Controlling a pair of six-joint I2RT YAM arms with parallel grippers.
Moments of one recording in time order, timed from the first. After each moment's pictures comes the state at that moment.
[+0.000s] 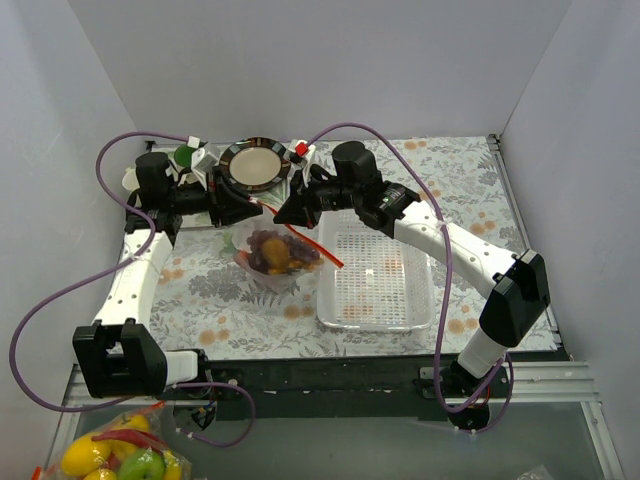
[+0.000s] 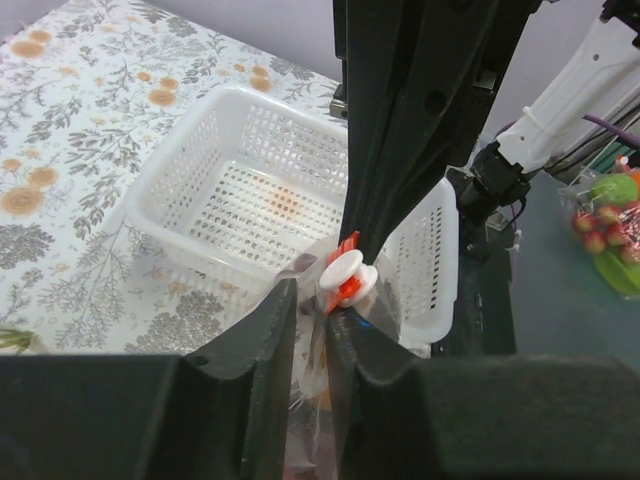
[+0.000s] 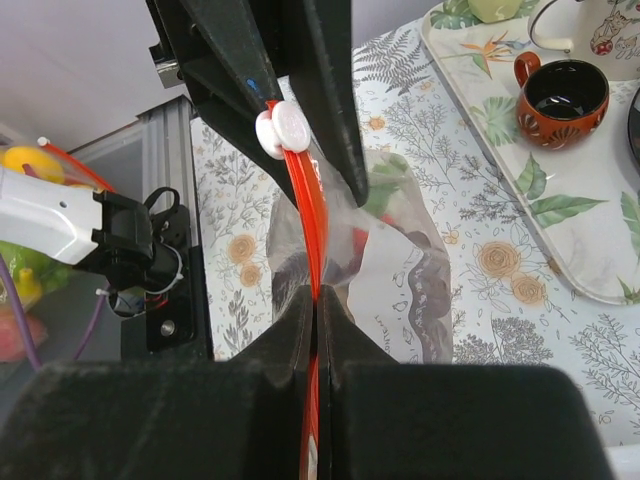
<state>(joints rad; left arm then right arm) 0.04 1.27 1.09 -0.14 1.39 0.03 0.82 1.64 1.52 -0.18 -0.65 0.13</state>
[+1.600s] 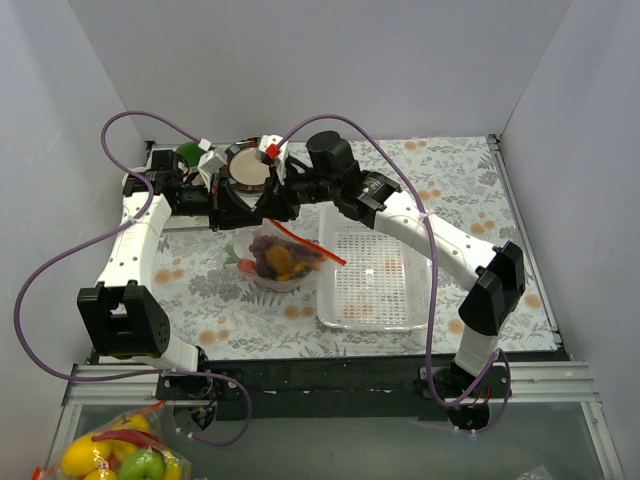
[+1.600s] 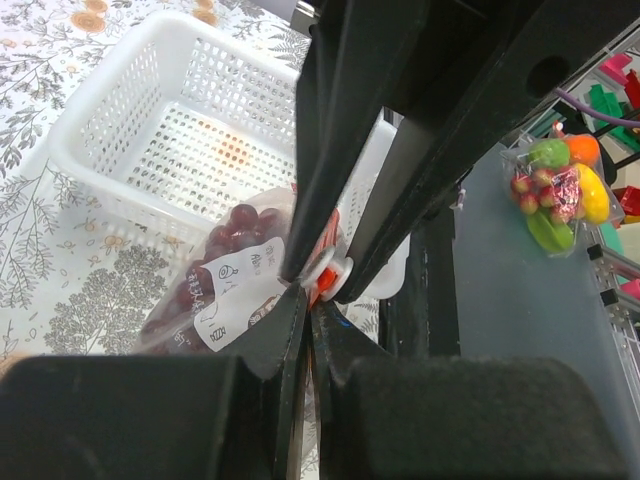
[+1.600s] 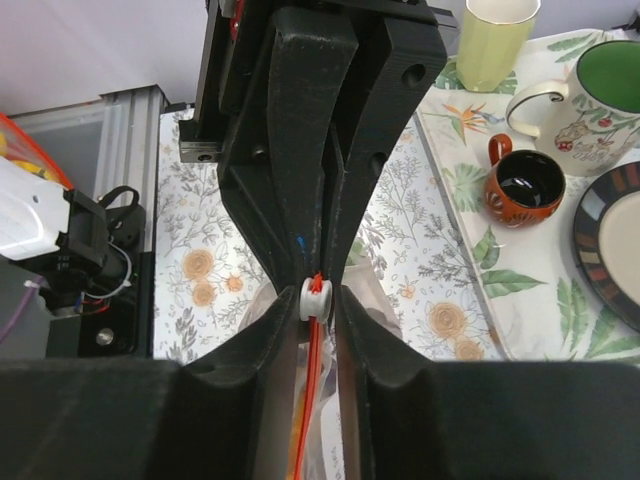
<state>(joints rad) 0.03 1.49 1.42 -1.16 1.42 0.79 0.89 1.78 1.77 -0.30 -0.60 -0.09</state>
